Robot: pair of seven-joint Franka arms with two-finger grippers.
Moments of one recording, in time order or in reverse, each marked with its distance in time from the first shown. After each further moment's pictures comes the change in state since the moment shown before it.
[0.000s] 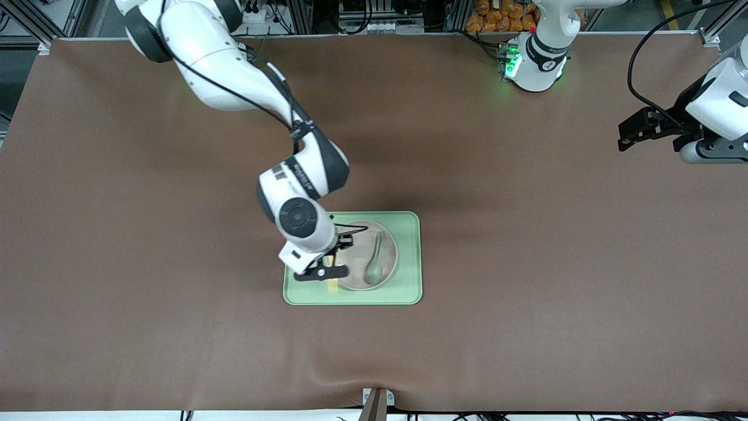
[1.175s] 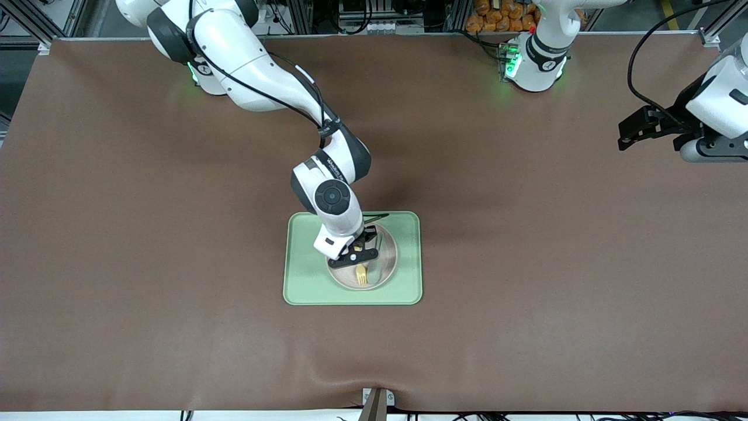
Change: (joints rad) left arm -0.001 -0.003 0.000 0.000 0.000 0.000 0.000; right arm 0.165 0.058 -0.058 -0.118 -0.001 0.282 -0.039
